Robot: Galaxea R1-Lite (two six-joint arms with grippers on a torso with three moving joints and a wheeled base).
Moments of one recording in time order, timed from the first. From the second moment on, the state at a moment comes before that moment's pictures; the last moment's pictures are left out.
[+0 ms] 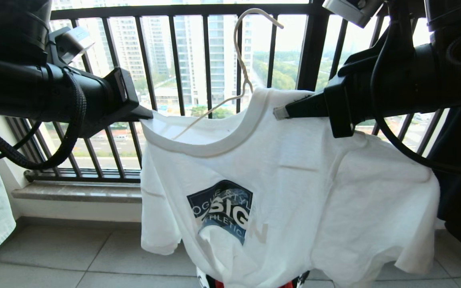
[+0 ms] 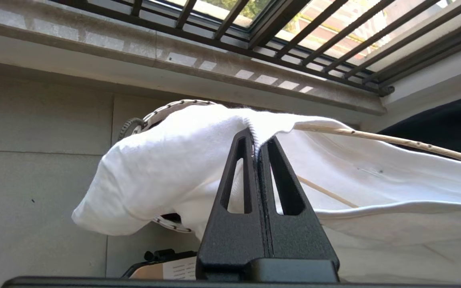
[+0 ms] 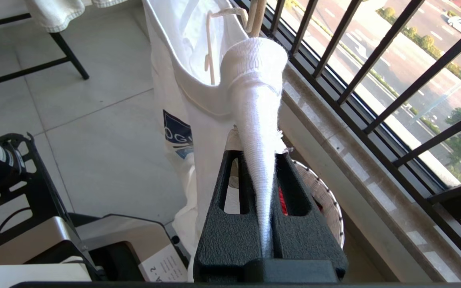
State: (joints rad) left arm -0.39 1.52 -1.58 0.47 -0.07 -0.57; right arm 0.62 1.63 -1.73 0.46 0.27 -0.16
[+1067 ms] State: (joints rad) left arm -0.46 1.64 -1.76 0.51 -0.06 -0.28; right arm 0.62 1.60 -1.52 0.23 0.41 0.03
